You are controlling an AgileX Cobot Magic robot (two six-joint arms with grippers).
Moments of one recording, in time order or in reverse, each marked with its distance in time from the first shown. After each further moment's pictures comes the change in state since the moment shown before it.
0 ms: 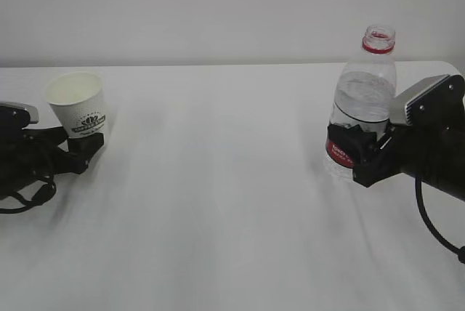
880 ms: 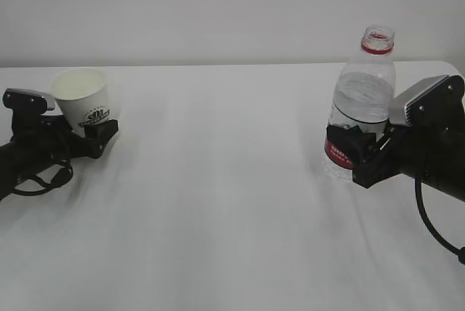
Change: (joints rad) left arm -0.027 0.061 -0.143 0.001 0.038 -0.040; right arm 0.000 0.000 0.000 -0.012 0.000 0.006
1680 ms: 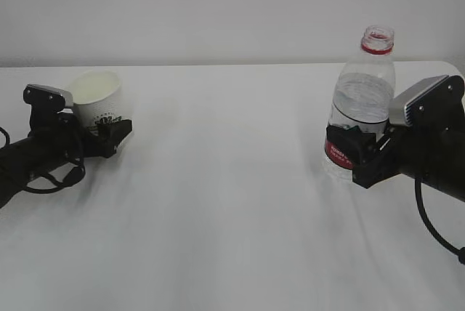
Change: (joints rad) left arm -0.053 0.012 -0.057 0.038 0.044 -0.019; right arm 0.000 0.000 0.000 -0.002 0.002 0.002
